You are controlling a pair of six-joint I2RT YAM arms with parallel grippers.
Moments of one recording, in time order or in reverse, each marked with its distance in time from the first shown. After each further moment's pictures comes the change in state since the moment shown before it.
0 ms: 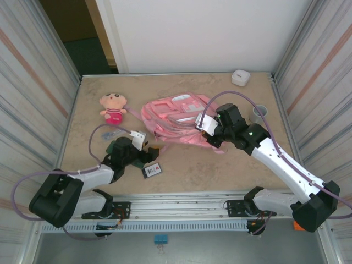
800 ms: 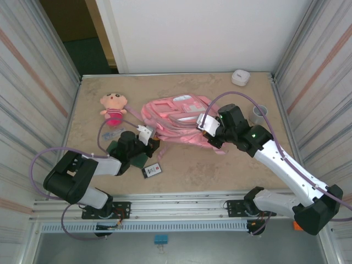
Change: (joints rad) left arm 0.000 0.225 0.085 0.232 0.108 0.094; right arm 0.006 -0.036 -0.003 -0.006 0.009 0.014
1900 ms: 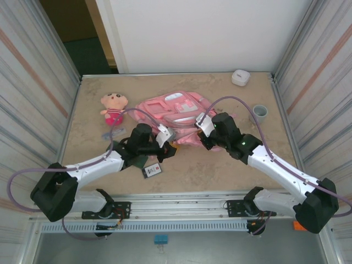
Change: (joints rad) left arm -0.252 -0.183 0.303 -0.633 0.134 0.021; right arm 0.045 0.011 -0.219 0.343 0.093 0.325
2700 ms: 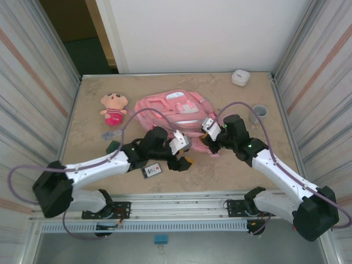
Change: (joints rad) left arm -0.199 -0.031 0.134 -0.171 -0.121 0.109; right arm -0.172 -0.070 -0.127 0.059 -0.357 -0.167
